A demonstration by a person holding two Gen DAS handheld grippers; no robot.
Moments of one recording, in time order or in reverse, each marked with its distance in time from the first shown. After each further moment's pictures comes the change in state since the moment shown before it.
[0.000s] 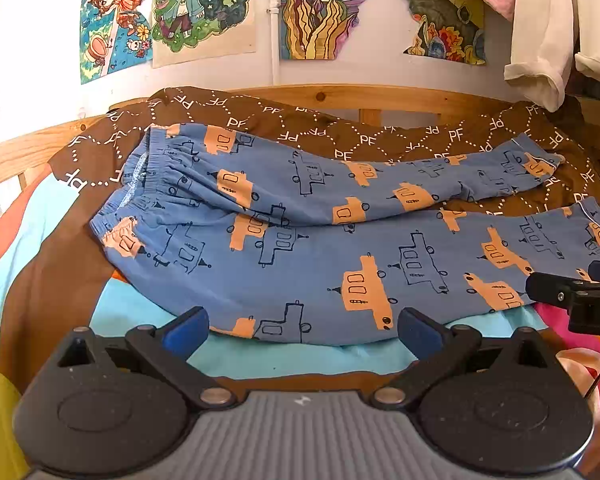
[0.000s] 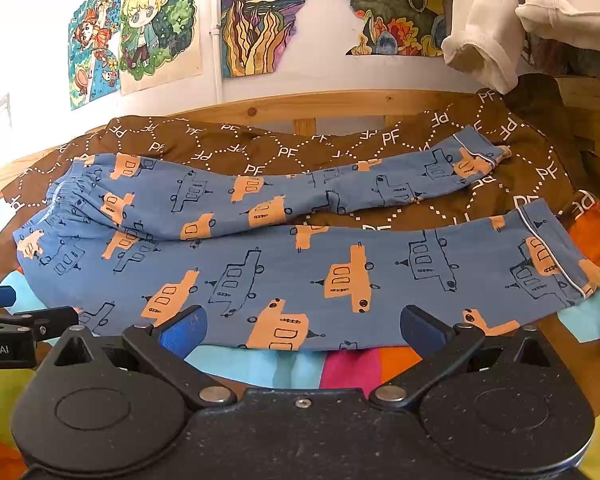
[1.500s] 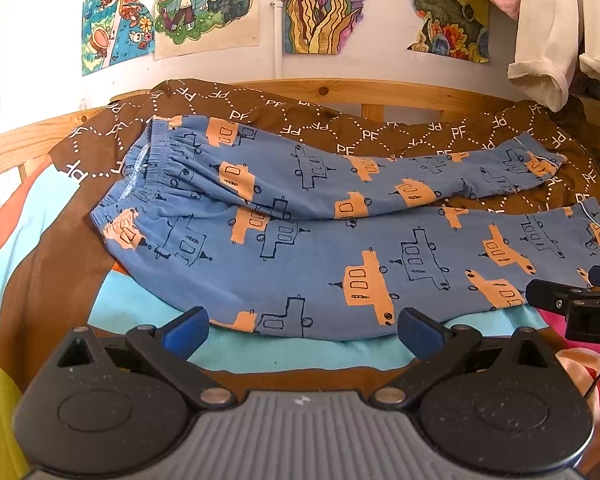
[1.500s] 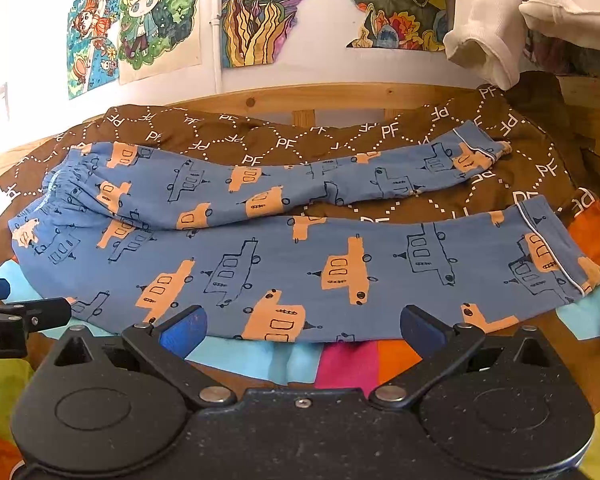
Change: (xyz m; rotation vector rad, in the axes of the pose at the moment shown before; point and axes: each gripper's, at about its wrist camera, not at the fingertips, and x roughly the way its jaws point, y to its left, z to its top) left arm 0.001 0.002 -0.002 -0.018 0.022 0.000; right arm 0.003 0.002 -0.006 -0.010 0.028 -0.014
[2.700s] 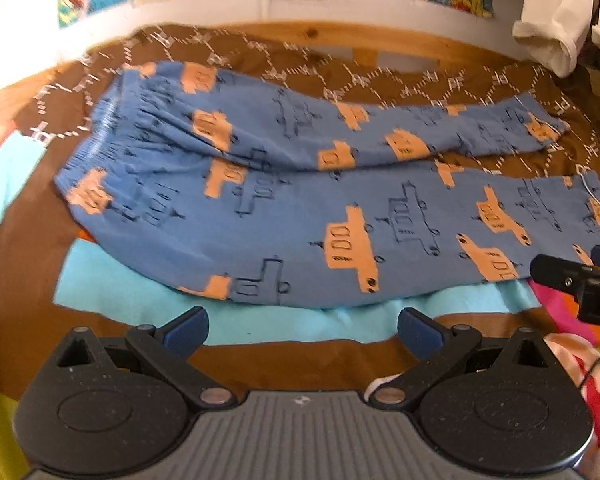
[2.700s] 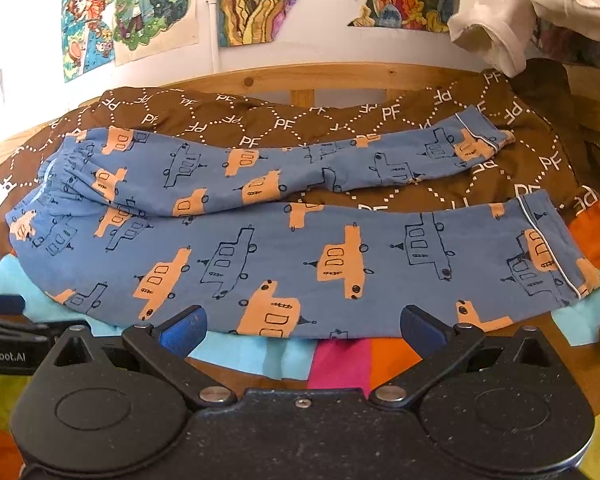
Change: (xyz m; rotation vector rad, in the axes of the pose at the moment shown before) left arm 0.024 -0.007 0.018 -0.009 0.216 -0.057; right arm 0.005 -0.007 0.018 0.002 0.102 0.002
